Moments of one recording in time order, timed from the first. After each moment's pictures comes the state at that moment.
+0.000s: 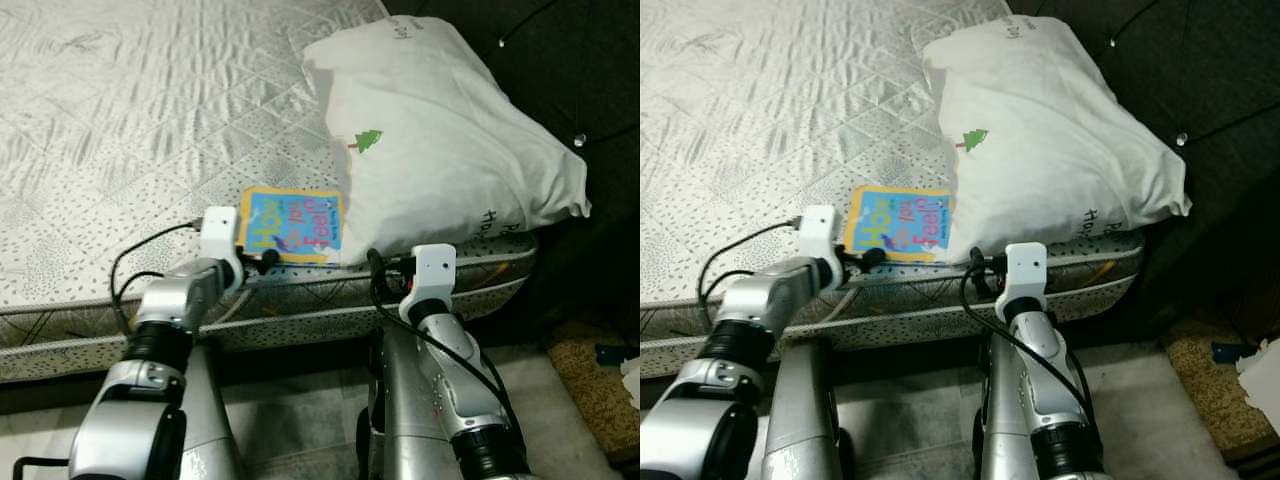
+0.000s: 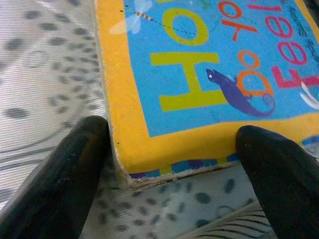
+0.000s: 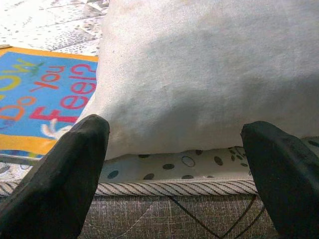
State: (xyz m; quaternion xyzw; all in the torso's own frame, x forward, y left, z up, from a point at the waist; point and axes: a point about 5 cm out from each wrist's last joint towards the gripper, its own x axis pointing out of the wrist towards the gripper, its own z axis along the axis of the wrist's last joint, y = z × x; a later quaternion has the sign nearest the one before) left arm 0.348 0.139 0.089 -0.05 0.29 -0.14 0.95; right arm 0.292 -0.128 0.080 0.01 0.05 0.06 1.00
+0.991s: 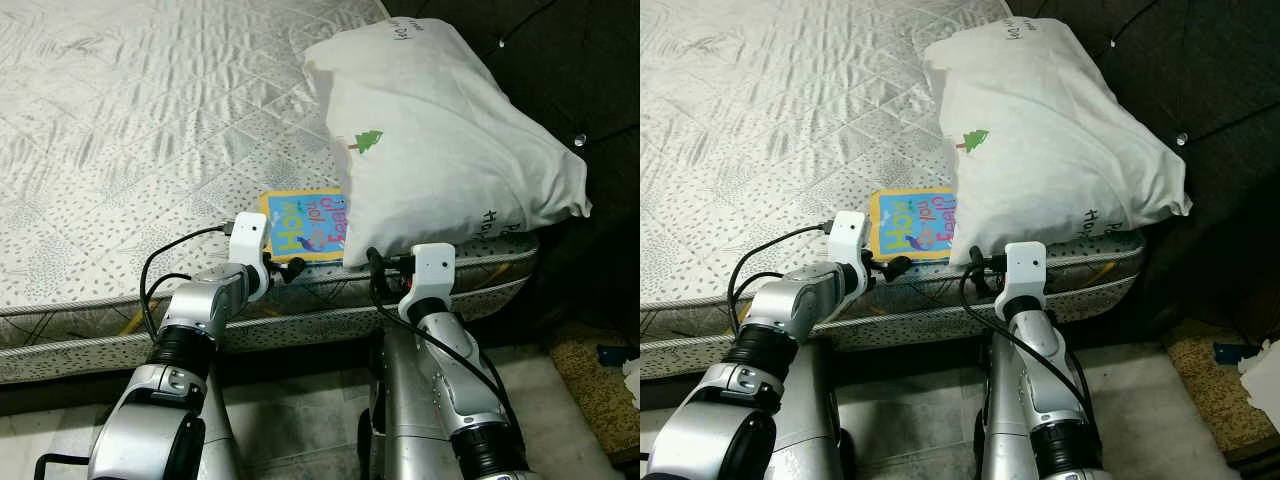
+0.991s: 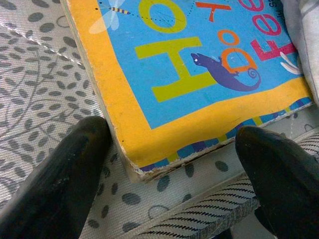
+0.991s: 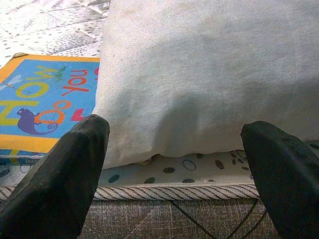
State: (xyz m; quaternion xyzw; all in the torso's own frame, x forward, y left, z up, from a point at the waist) left arm 0.343 0.111 0.085 -0.05 0.29 -0.19 0.94; right arm 0.294 -0.128 0.080 0.01 0.05 0.06 1.00
